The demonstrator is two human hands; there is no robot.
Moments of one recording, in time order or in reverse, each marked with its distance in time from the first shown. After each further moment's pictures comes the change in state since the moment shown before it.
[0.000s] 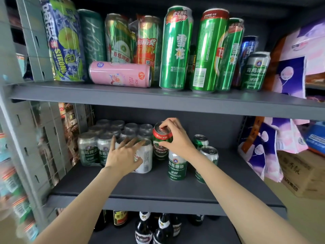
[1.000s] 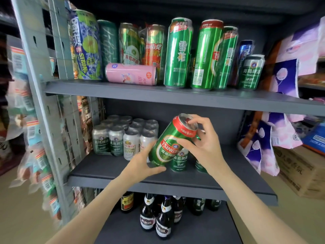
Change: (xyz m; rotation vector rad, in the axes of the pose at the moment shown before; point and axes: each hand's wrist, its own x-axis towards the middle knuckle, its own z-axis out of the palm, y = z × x) left_hand -0.073 0.045 -0.030 -0.945 -0.063 0.052; right_hand -0.097 -0.066 -0.058 0.739 0.247 -0.045
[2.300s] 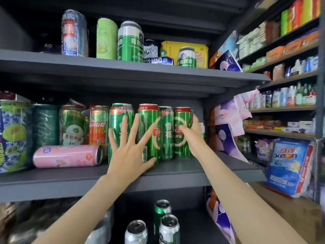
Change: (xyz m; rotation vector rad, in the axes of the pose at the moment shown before) left_hand 0.168 0.173 -0.042 0.926 0.723 0.525; right_hand 0.217 -0.038 -0.146 -0.143 0.482 0.195
